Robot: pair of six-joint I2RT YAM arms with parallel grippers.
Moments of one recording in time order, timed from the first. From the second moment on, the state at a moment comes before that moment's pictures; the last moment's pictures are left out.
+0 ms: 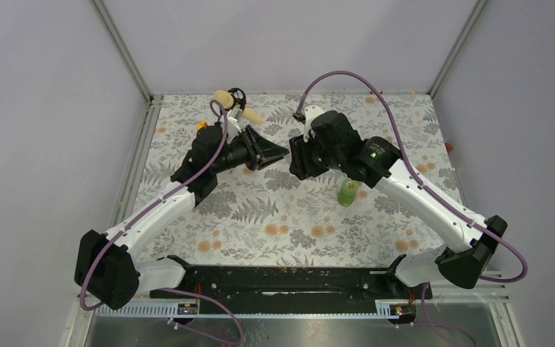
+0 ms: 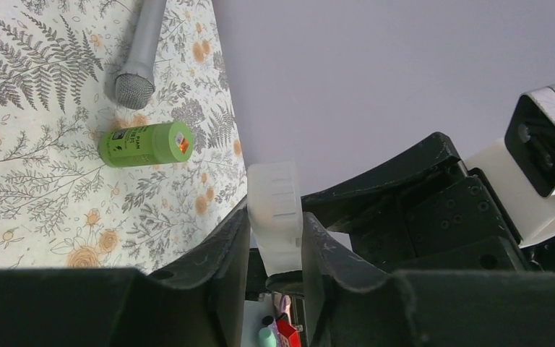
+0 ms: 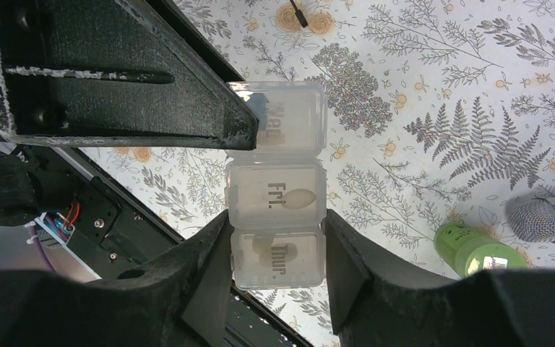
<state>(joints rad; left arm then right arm) -0.52 1.22 0.90 0.16 0.53 -1.21 0.82 1.40 1.52 -0.83 0.01 0.30</state>
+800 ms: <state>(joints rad) -0.40 0.94 0.92 -0.39 0.08 -0.93 0.79 1.53 1.25 -0.63 0.15 0.41</state>
